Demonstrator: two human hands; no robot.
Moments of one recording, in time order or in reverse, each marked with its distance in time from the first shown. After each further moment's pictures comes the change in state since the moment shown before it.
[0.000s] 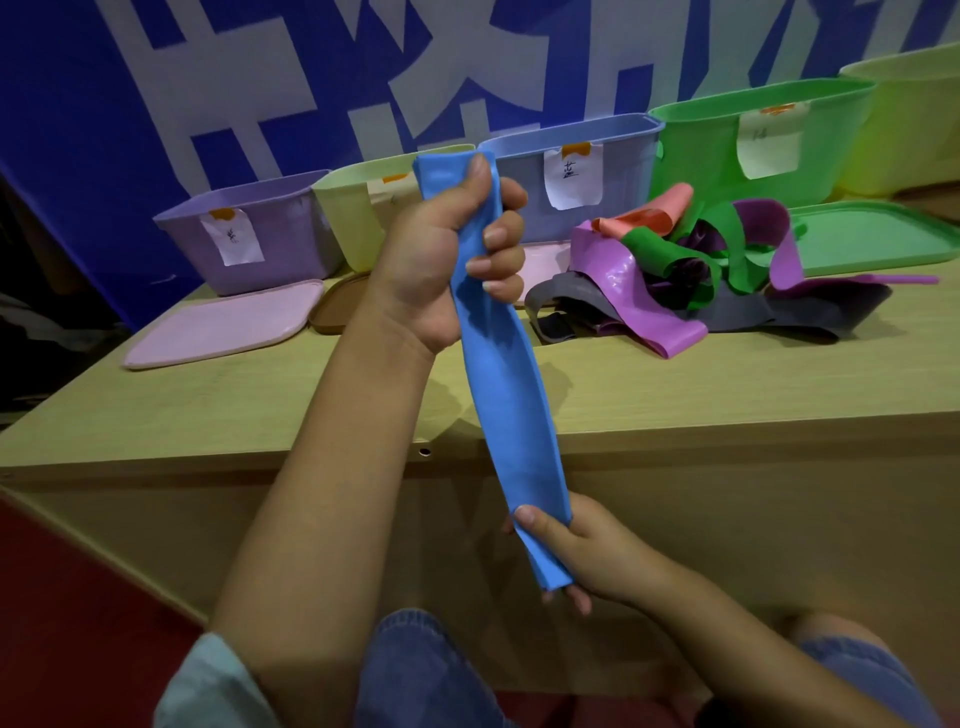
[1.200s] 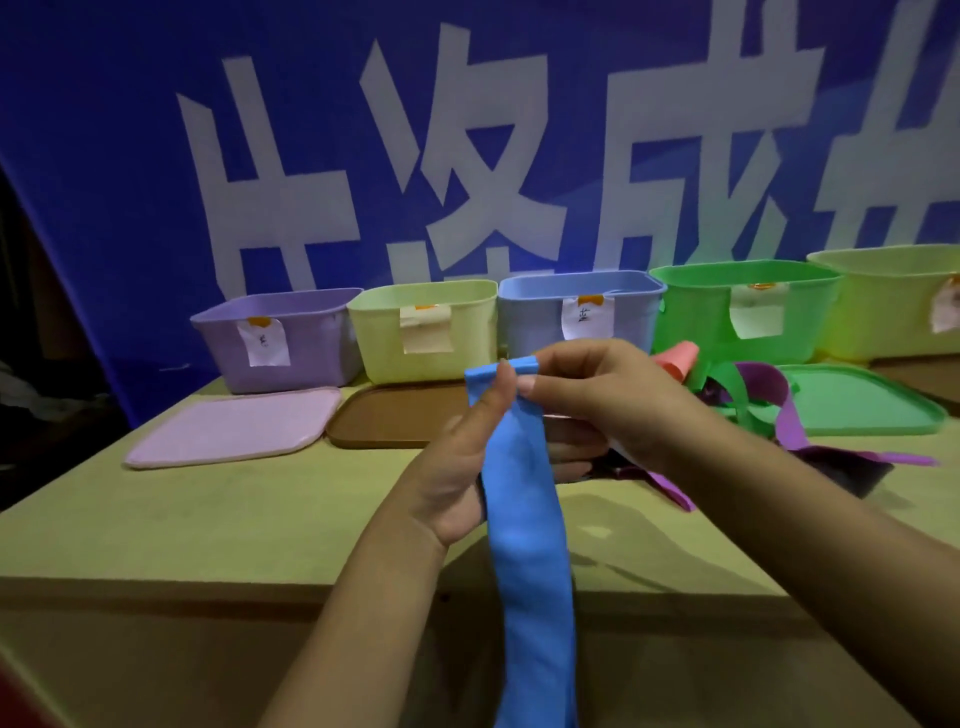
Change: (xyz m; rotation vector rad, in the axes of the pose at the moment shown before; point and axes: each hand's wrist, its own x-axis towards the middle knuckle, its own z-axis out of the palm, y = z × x) left_hand -0.010 -0.025 -0.032 -0.095 -0.104 0.000; right_hand 0.058 -0.189 -0.066 -0.009 0.168 -0.296
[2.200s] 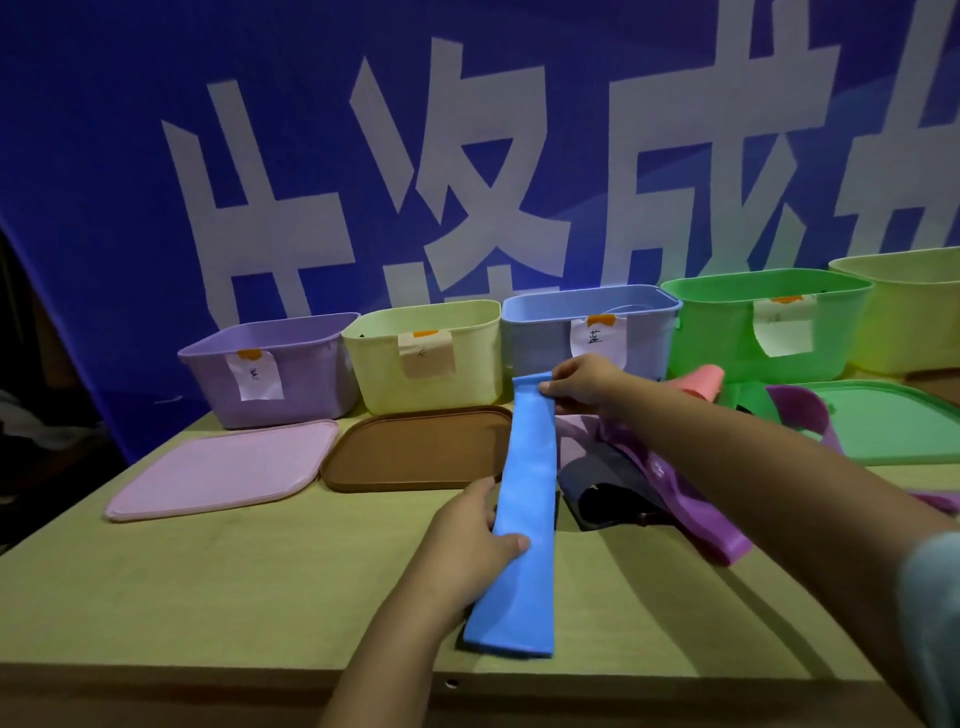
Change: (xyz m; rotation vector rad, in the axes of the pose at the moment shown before) left_hand 0.024 -0.036 -0.055 1.110 0.460 -0.250; right_hand 0.169 0.087 -0.068 -0.185 0.299 0.366
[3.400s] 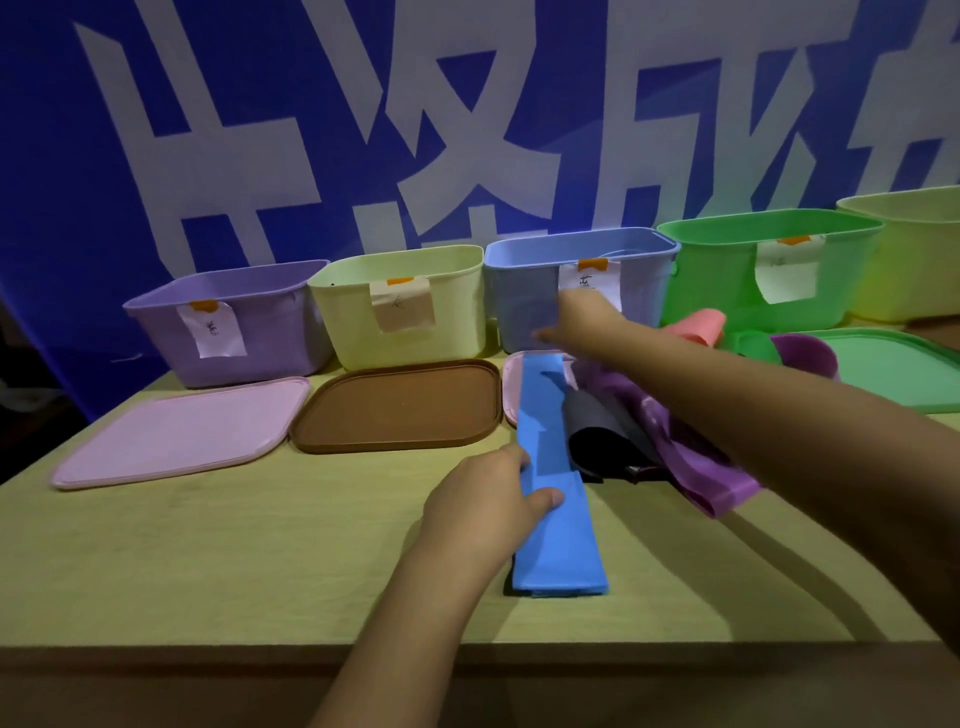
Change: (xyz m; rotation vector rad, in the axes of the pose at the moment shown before) left_hand 0.009 0.022 0.021 0.543 0.009 0.072; right_hand 0.014 -0.002 -0.009 -0.921 0.158 -0.325
